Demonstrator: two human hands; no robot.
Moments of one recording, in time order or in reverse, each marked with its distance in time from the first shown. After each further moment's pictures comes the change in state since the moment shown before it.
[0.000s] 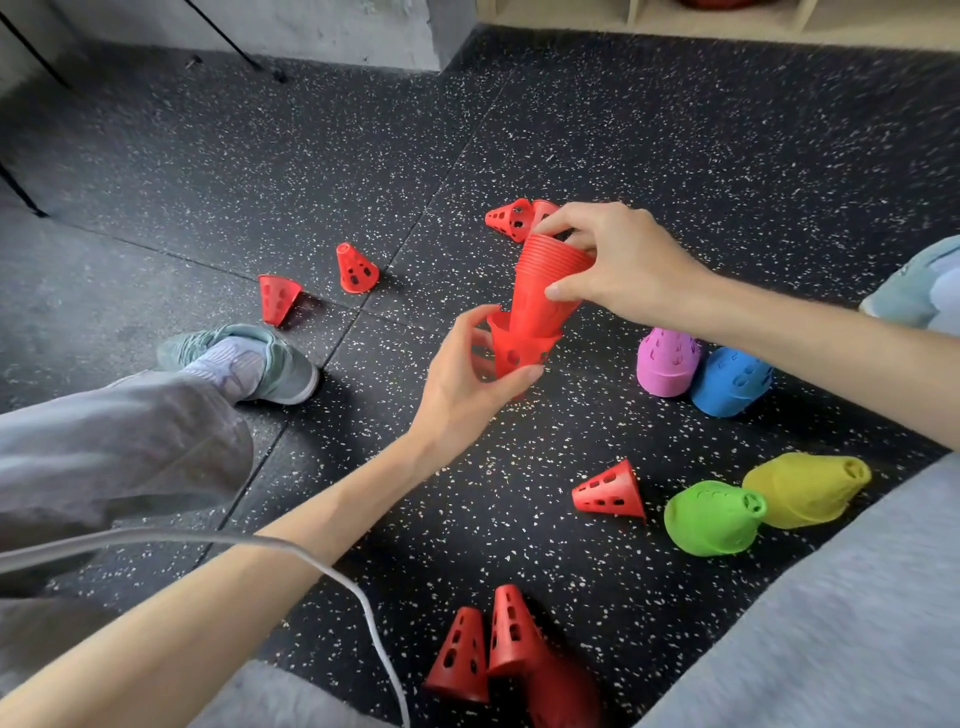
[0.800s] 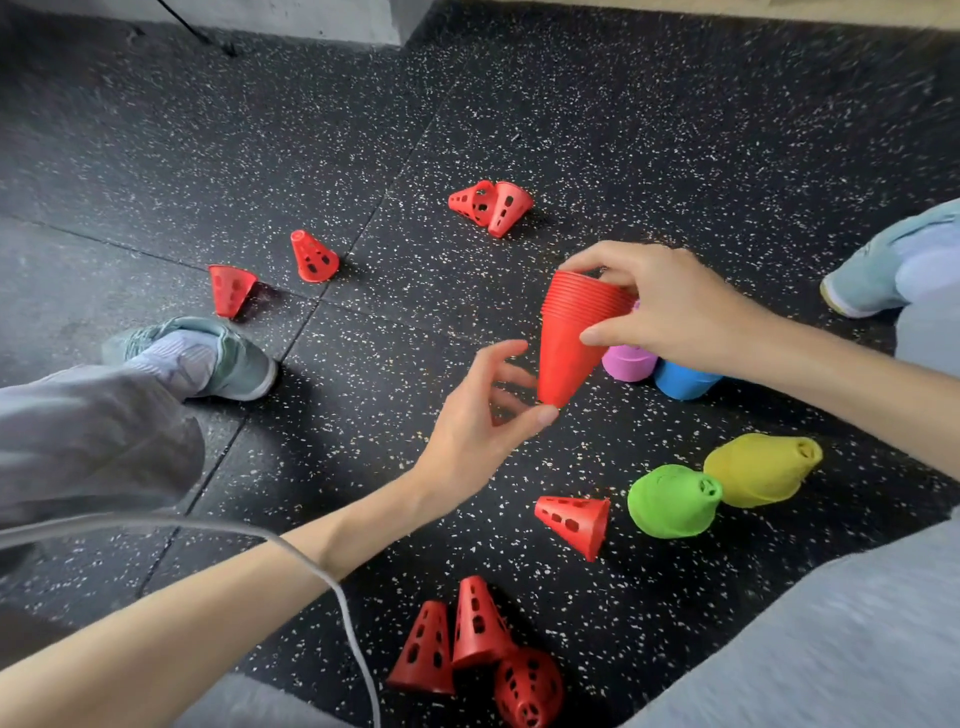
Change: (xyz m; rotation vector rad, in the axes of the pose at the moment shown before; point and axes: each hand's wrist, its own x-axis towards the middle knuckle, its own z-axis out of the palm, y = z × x) left_hand -0.033 0.005 0.050 -0.092 -0.200 0.036; right_hand -0.056 0.048 -0.023 0.011 -0.094 0.080
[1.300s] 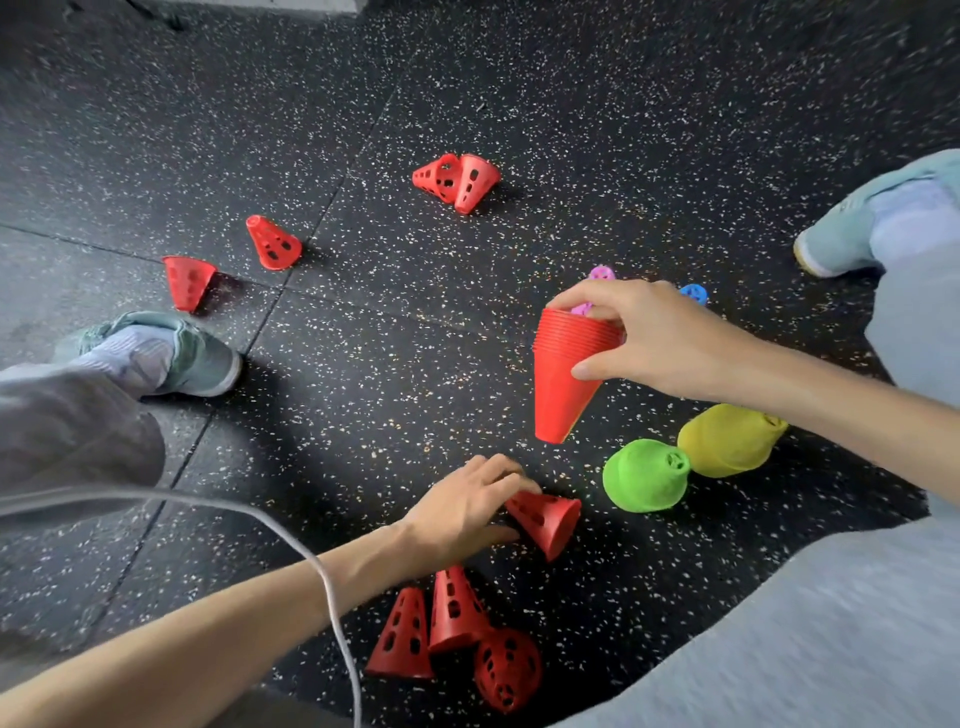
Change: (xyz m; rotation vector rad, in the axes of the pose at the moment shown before) left_hand -0.046 -0.095 0.037 0.704 -0.556 0.225; right_hand -0.032 0.036 0.014 0.021 -0.111 0.078
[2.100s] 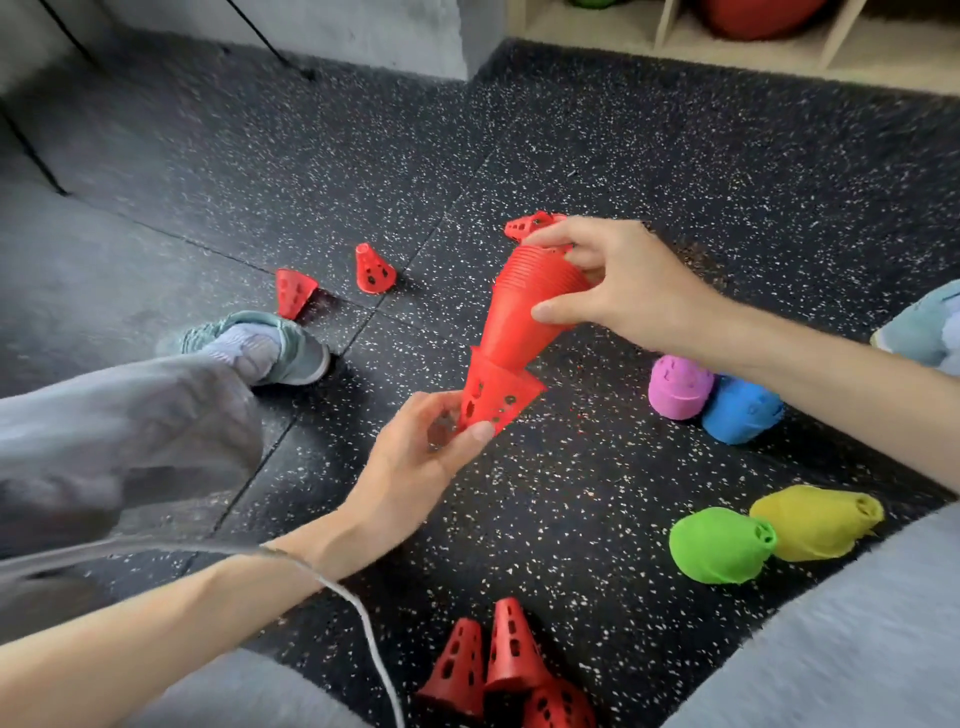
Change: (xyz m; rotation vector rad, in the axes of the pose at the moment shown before) left_hand -0.080 0.017 -0.150 -0.668 0.651 -0.465; right_hand 0.069 -0.124 0.003 0.149 0.092 -0.273
